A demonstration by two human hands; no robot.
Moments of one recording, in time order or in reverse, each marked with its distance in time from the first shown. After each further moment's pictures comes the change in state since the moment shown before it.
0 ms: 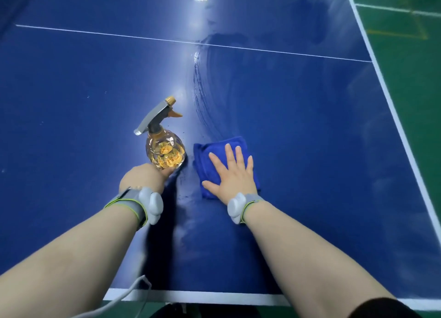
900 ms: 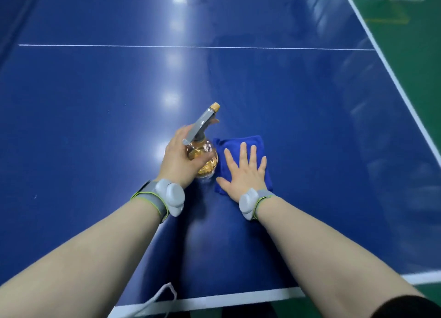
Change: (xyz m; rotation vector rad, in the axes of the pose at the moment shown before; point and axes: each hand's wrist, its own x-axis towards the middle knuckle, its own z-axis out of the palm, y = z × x) left_hand 0.021 -0.040 -0.026 -1.084 0.499 0.591; right_hand 0.018 -0.078 0.007 0.024 0.004 0.180
